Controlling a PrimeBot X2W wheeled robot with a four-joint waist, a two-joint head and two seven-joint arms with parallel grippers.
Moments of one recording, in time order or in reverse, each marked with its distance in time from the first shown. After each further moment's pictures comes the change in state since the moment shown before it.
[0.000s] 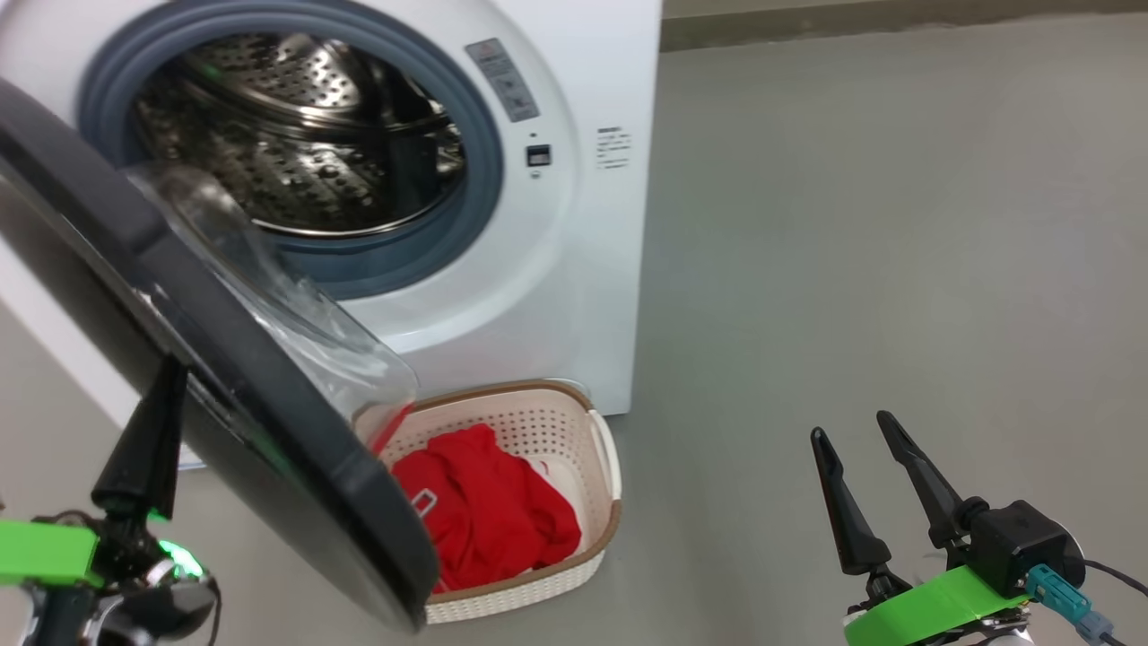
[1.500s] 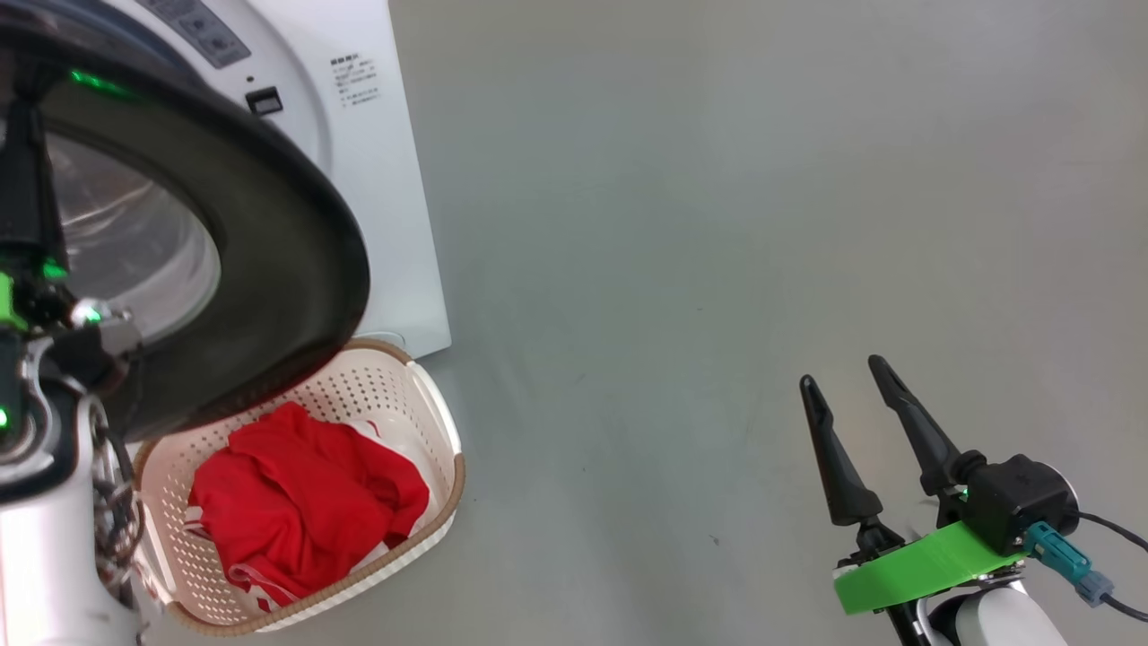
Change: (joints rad) left arm -0.521 0.080 -0.028 0.445 0.080 -0.170 -0.229; right arm -0.084 0.000 0.013 -0.018 -0.007 0.000 0.000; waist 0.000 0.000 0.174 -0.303
